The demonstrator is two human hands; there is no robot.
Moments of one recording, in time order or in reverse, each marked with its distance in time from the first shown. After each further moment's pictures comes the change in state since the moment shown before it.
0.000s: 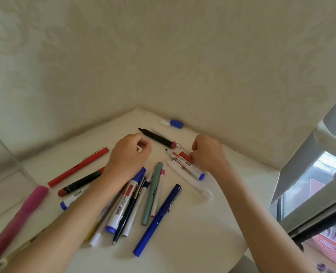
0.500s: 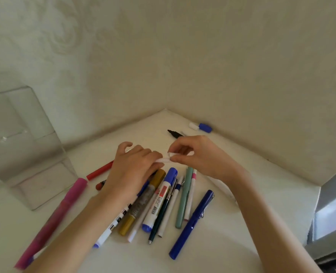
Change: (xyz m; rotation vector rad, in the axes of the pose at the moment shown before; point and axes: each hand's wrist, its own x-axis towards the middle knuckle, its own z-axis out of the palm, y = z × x) left_hand -0.041 -0.037 -0.043 0.498 0.020 0.254; right_hand -0.028 -0.080 -0.007 0.414 -0.232 -0.660
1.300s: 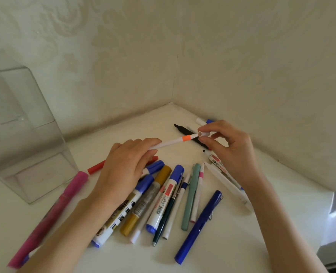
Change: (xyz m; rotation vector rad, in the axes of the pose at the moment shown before) left_hand -0.012 -0.014 -0.002 -0.284 0.119 -0.070; right_hand -0.013 0.020 -0.004 0.118 0.467 -0.135
